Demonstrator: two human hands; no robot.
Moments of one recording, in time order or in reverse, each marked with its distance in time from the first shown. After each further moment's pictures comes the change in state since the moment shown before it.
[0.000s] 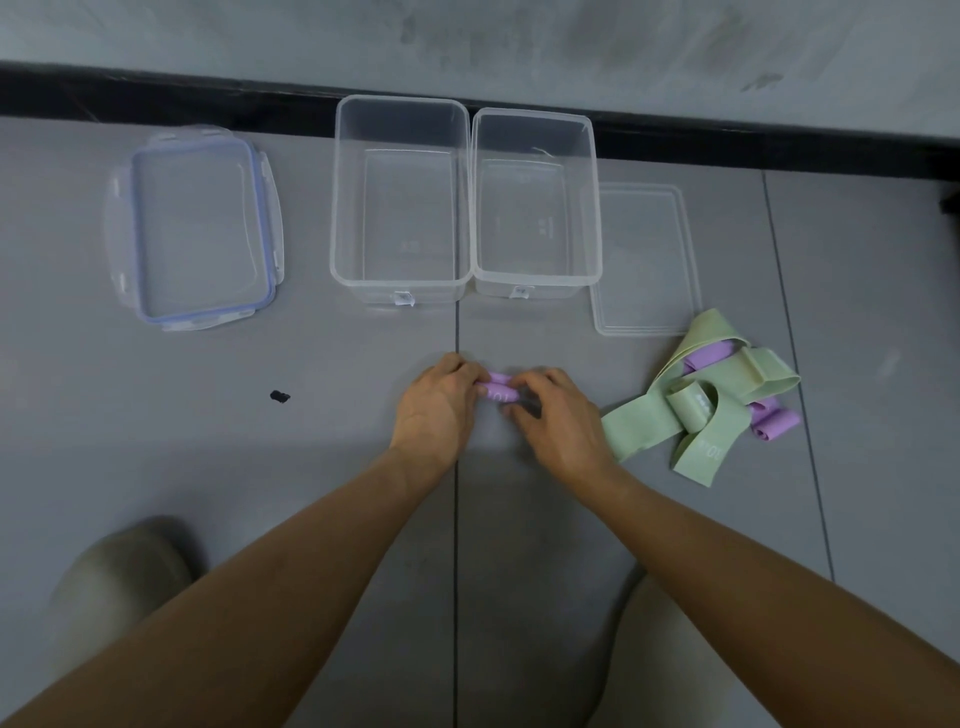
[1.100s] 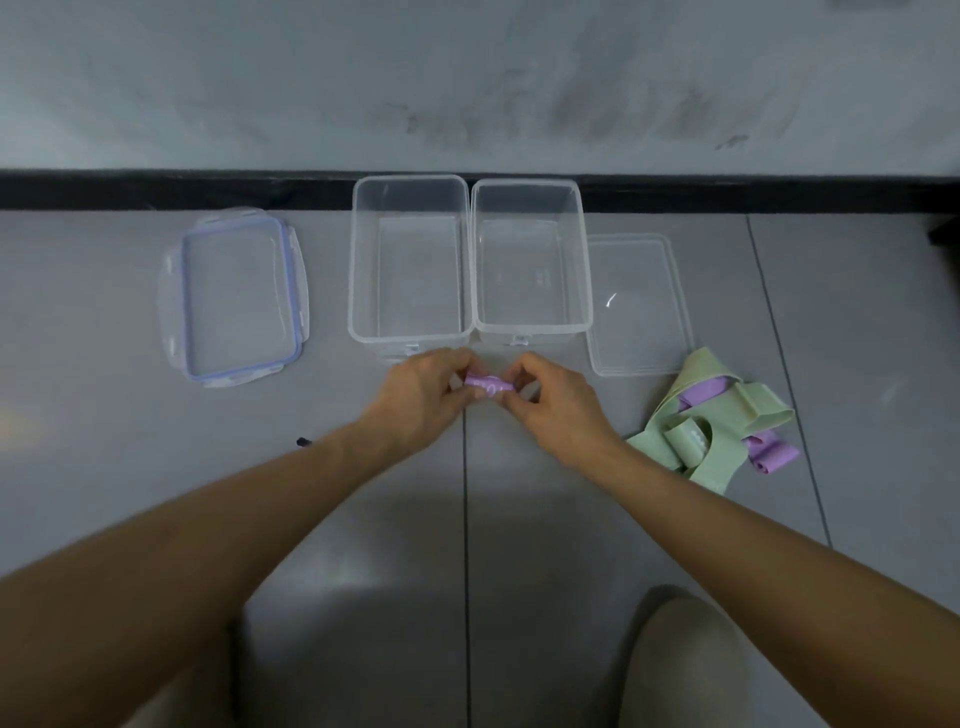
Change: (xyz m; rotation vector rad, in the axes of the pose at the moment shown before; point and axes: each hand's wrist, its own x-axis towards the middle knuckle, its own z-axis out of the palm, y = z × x) left_hand 0.038 0.017 -0.090 -0.035 -0.130 0.076; right_hand 0.031 -0.056 -0.065 0.182 -0.039 -0.049
